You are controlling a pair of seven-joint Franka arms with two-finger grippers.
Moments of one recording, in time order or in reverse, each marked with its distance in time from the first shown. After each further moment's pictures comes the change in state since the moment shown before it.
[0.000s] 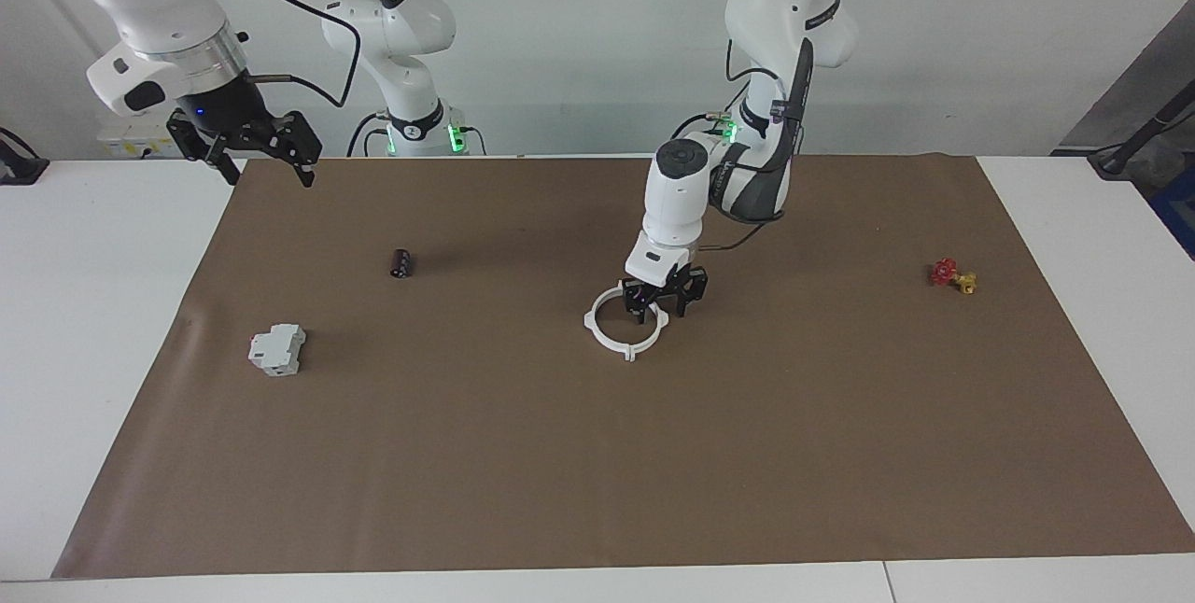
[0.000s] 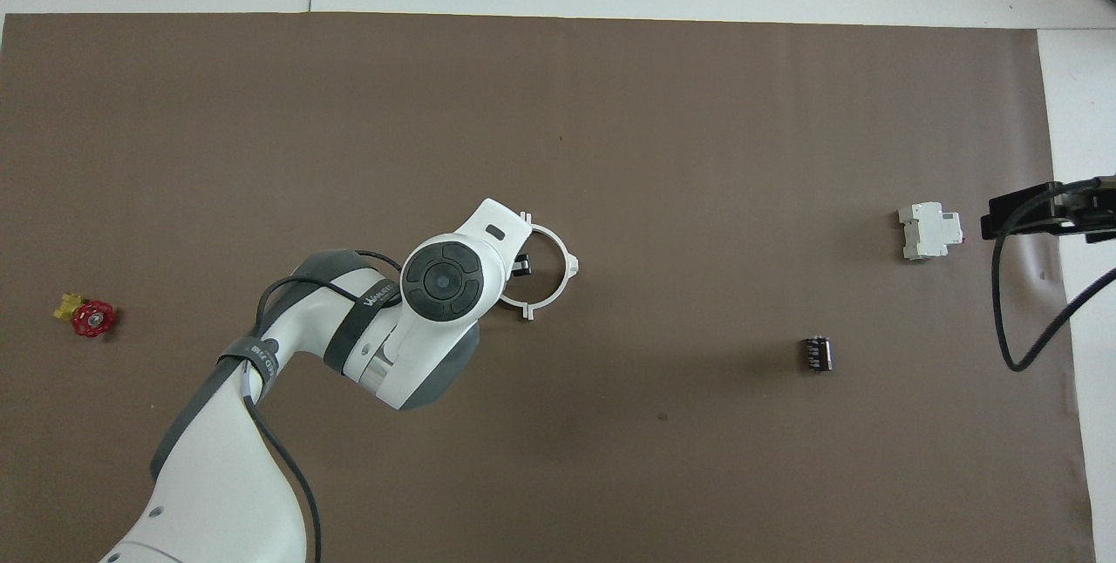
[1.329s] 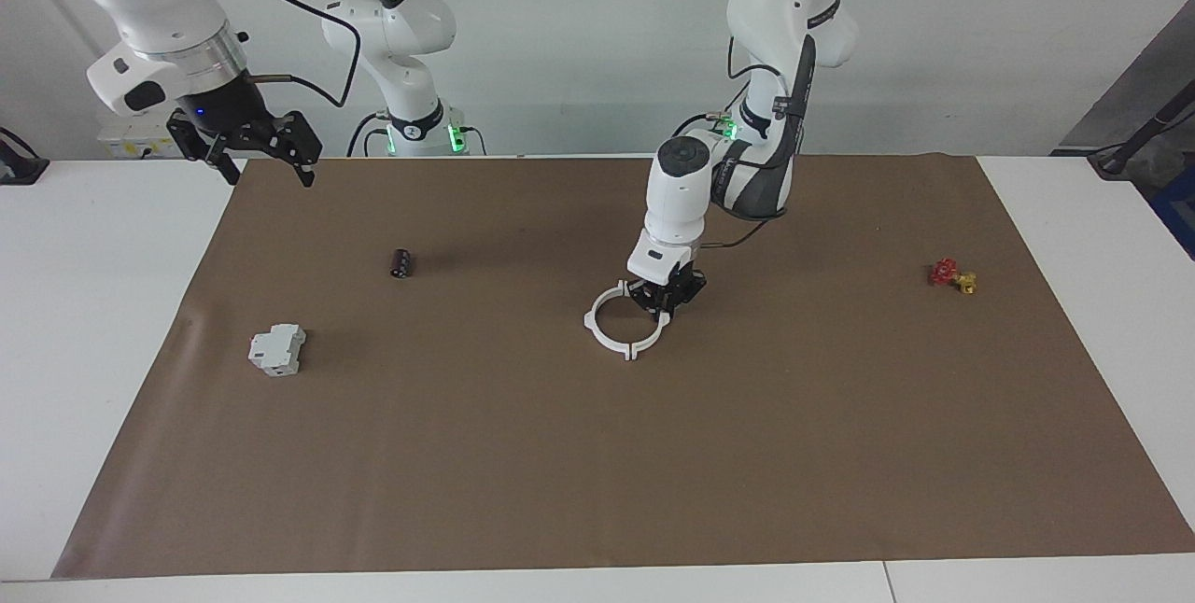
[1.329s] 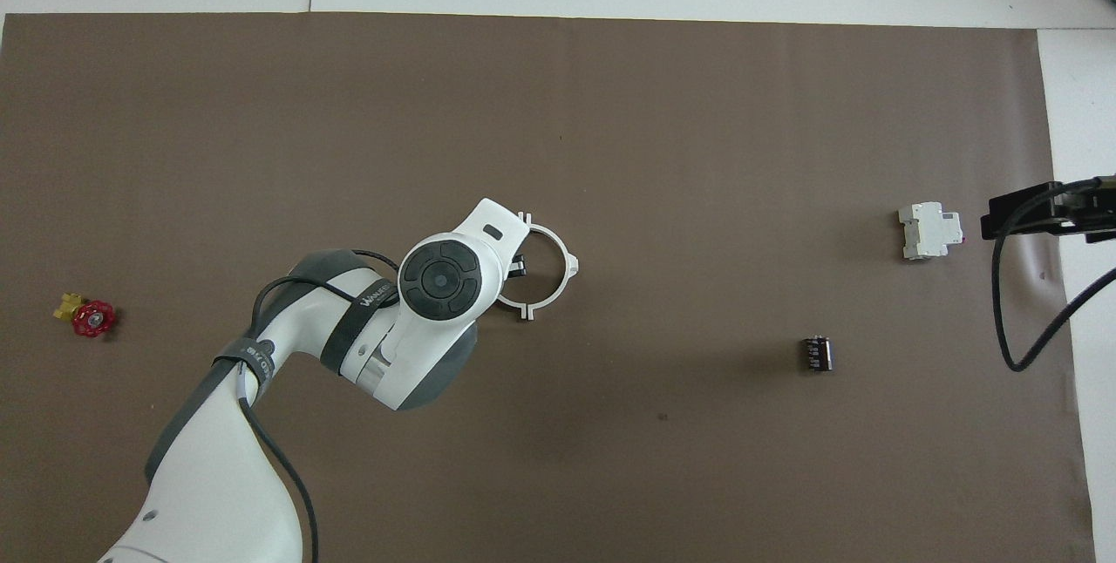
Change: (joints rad) left arm 0.000 -0.013 0.003 -0.003 0.000 -0.022 0.000; right arm 0.000 0.000 0.000 0.000 0.000 0.000 0.000
